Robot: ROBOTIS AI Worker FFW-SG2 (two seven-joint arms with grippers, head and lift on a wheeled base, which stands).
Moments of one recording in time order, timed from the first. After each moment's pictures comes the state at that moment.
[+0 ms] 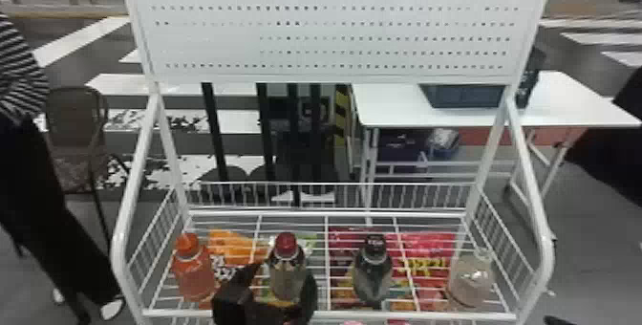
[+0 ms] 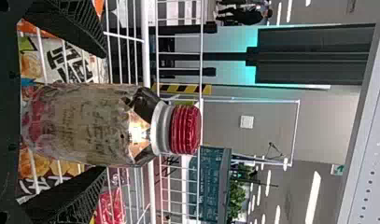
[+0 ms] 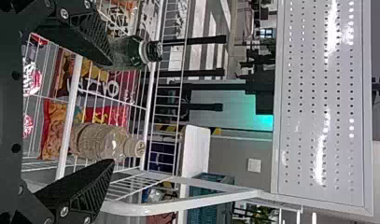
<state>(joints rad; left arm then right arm) 0.05 0.17 -0.40 -1.40 0.21 -0.16 0.12 0.88 0.00 -0.05 -2.53 0.05 0.30 0.20</state>
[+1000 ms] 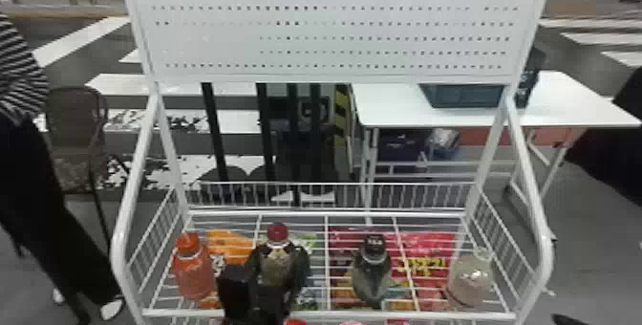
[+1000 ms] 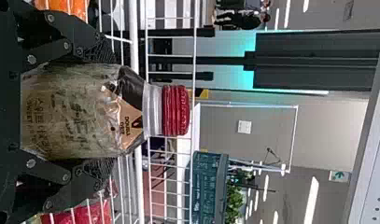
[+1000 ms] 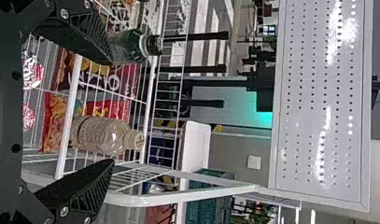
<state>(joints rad) -0.04 0.16 -0.42 -1.29 0.25 -0.18 0.13 0.88 0.00 -0.06 -2.55 0.06 0.32 0.20</state>
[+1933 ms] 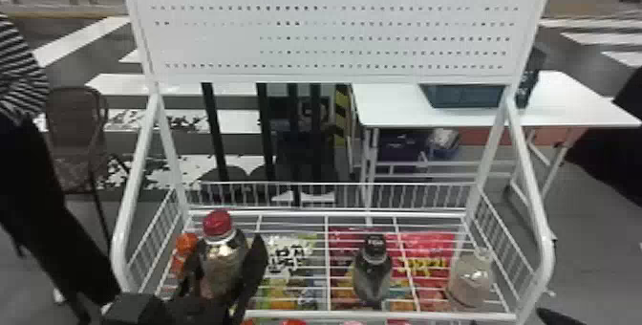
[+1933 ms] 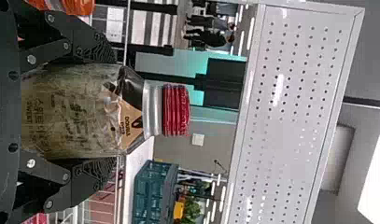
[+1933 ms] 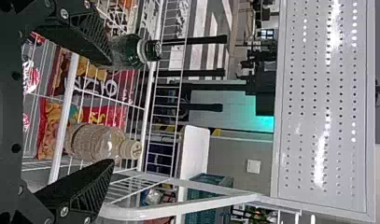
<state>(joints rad) 0.38 0.26 -0.23 -2.00 0.26 -0.05 0.16 0.84 0.00 -0.03 -2.52 0.08 0.32 0.20</state>
